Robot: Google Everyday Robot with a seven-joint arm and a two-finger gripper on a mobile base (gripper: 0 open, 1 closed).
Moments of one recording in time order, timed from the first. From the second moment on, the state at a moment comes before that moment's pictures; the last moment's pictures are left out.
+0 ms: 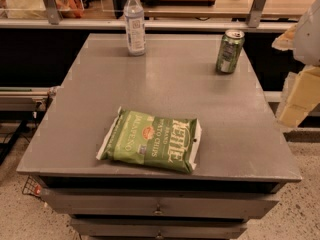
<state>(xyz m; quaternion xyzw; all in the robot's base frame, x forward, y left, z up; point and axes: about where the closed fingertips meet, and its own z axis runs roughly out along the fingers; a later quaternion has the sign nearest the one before) 0.438 -0.217 0.976 -0.60 0.78 -0.03 0.16</state>
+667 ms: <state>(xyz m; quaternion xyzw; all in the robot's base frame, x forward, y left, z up) 0.444 -0.221 0.975 -0.59 0.79 -0.02 0.18</state>
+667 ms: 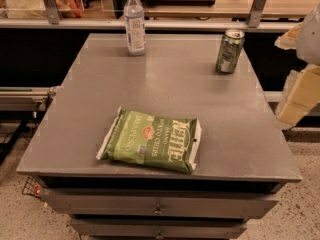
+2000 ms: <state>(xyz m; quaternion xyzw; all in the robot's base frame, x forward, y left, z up) 0.625 -0.276 0.938 -0.42 0.82 0.11 0.37</state>
